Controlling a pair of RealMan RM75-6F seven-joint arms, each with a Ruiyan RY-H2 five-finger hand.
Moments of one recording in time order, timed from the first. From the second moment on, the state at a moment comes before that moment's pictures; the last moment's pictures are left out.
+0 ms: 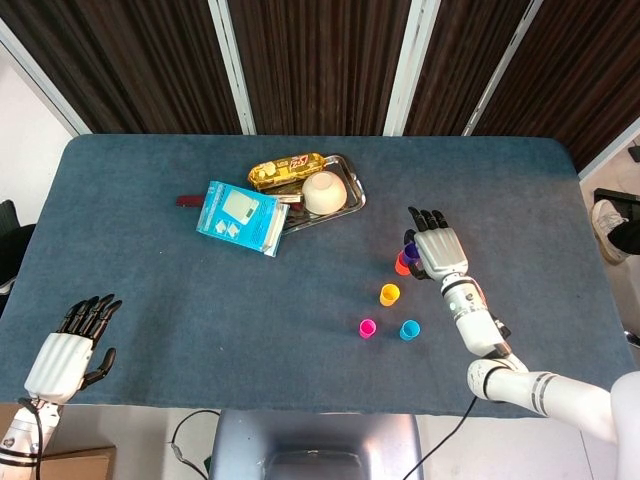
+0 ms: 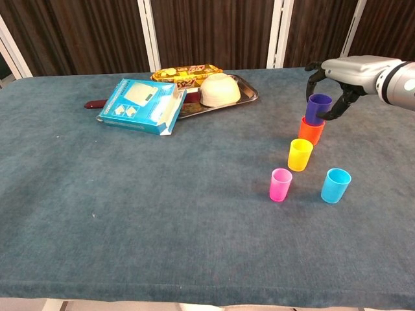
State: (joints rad) left arm -0.19 -1.22 0.01 -1.46 1.62 1.45 -0.02; right arm 0.81 -1.47 0.19 -1.32 -0.85 0.89 -0.47
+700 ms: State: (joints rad) left arm -0.19 -1.21 0.01 -1.45 1.62 1.45 -0.02; right arm 0.73 -1.35 0.12 -1.53 -1.05 0.98 -0.42
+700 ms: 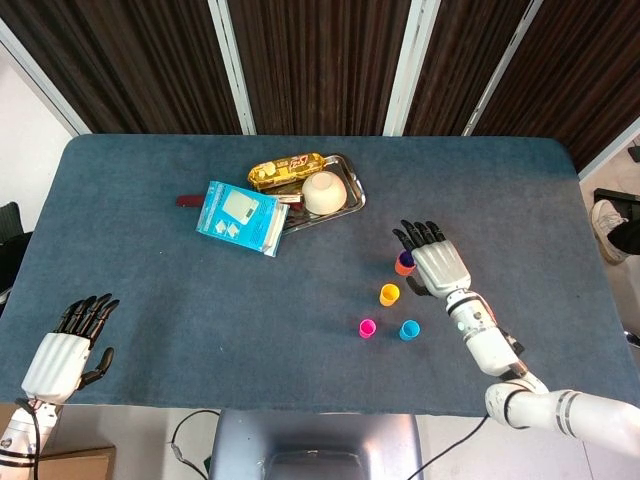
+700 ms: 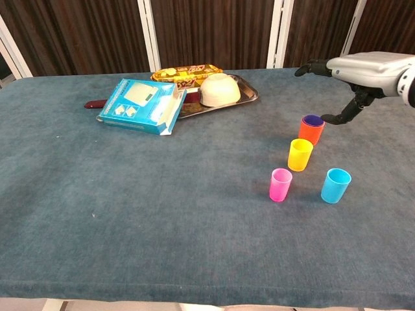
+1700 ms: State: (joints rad) left arm -0.20 -1.22 0.02 -1.45 1.62 1.44 -0.02; right arm 0.73 -1.49 0.08 -1.41 -1.09 0.88 -0.46
